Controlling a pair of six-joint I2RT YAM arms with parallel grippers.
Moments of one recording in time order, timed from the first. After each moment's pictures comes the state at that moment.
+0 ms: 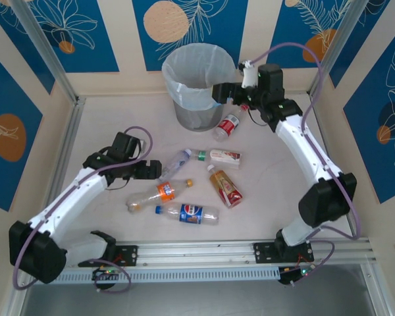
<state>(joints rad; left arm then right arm) -0.44 1.15 0.97 -0.83 0.05 -0.35 0.28 1.55 1.54 -0.38 -0.39 0.29</state>
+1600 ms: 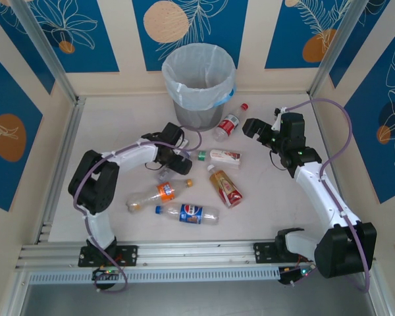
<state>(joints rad) -0.58 1.86 1.26 -0.60 0.02 -0.04 0.13 1.16 0.94 -0.32 -0.20 0.56</state>
